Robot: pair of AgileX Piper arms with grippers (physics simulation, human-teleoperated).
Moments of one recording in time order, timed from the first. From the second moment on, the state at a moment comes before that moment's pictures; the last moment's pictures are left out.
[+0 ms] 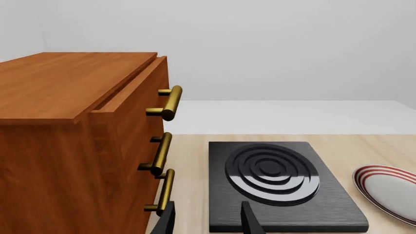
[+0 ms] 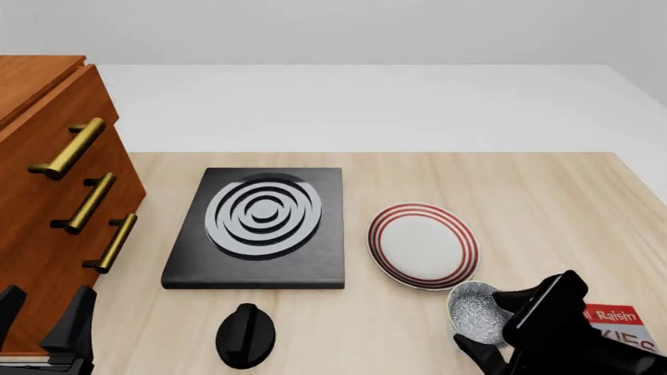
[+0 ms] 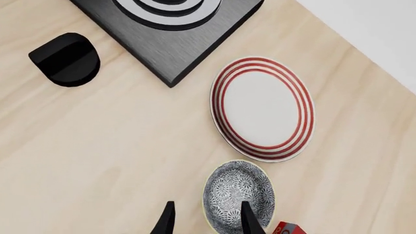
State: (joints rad) left arm 0.00 0.01 0.00 0.00 0.00; right arm 0.53 0.72 -0.33 0.38 -0.26
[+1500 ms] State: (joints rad) left arm 0.00 0.01 0.00 0.00 0.00; right arm 0.46 1.16 -0.19 -0.02 -0.29
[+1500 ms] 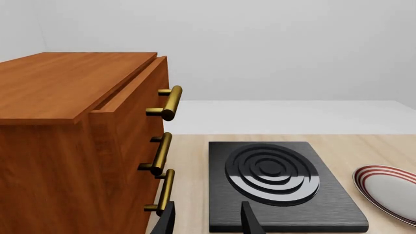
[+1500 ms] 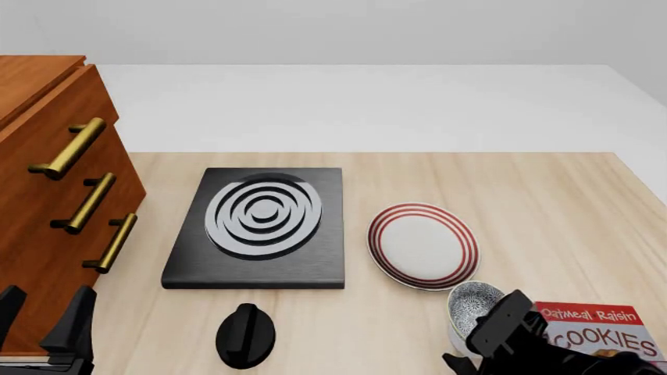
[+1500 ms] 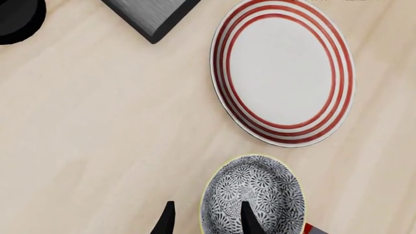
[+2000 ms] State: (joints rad) left arm 0.00 0.01 0.00 0.00 0.00; right arm 0.44 1.13 -0.21 0.01 -0.33
